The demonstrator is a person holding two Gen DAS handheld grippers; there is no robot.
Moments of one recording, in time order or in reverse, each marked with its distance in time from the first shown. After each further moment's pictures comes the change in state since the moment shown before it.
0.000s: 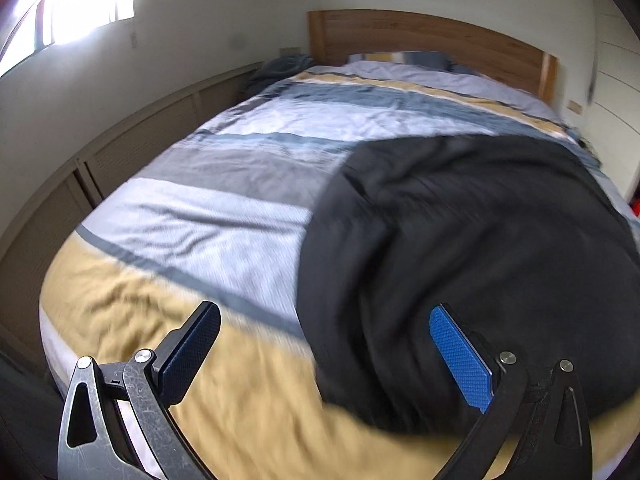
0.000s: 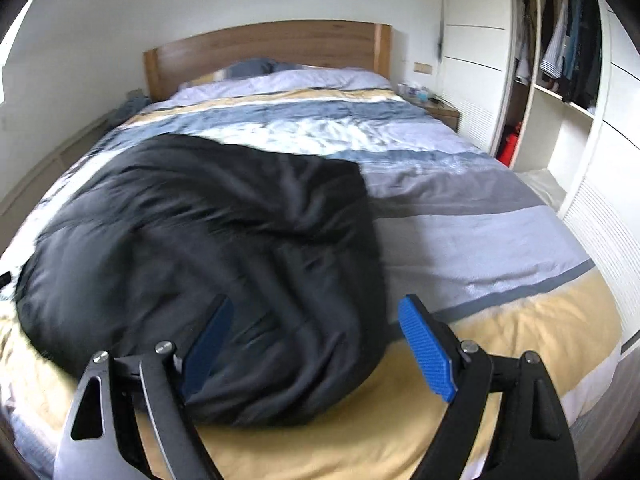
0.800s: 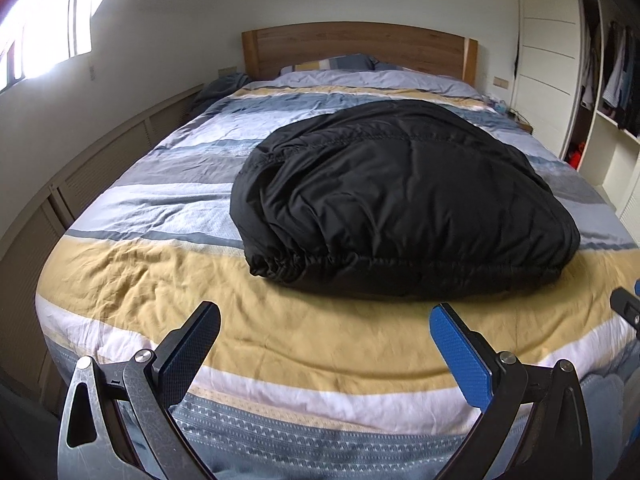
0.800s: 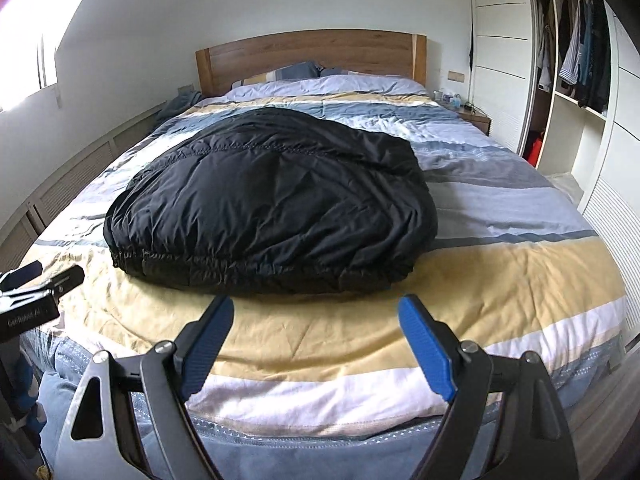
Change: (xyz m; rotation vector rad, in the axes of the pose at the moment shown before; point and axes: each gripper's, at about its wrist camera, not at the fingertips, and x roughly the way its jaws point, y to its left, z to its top) left arm -0.122 -0.048 -0.099 0.154 -0.045 -0.149; right arm -0.109 0.046 -0.094 -0.036 -0.023 0.099
